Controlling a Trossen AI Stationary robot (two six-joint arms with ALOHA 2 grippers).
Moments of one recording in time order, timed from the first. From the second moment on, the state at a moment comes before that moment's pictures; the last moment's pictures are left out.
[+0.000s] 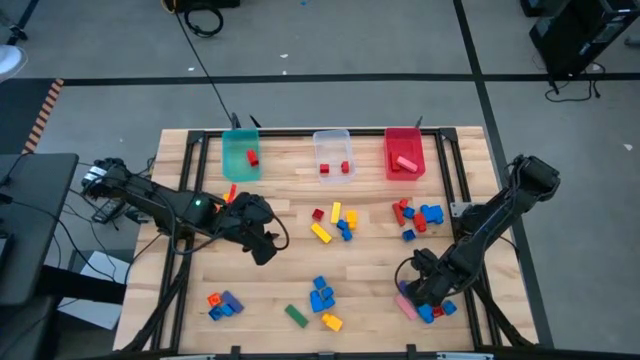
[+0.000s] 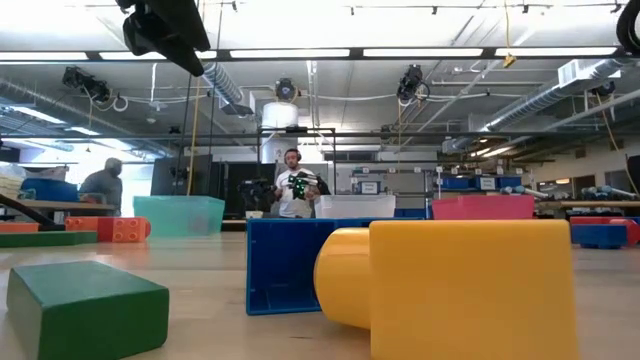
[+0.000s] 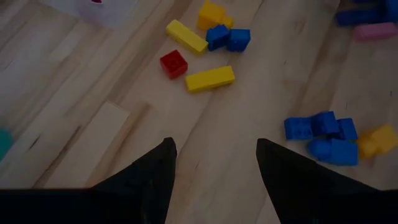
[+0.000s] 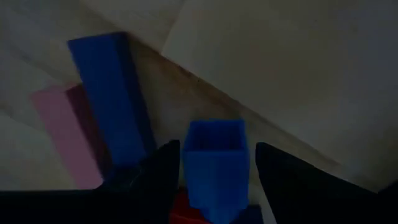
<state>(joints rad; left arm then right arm) -0.36 1.28 1.14 -0.86 -0.41 -0.77 0.82 1.42 0.70 -0.70 -0.12 1.88</state>
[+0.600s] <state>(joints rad) -0.35 1.28 1.14 -0.82 -0.41 -0.76 0.81 1.41 0.69 -0.65 -0.06 1.80</state>
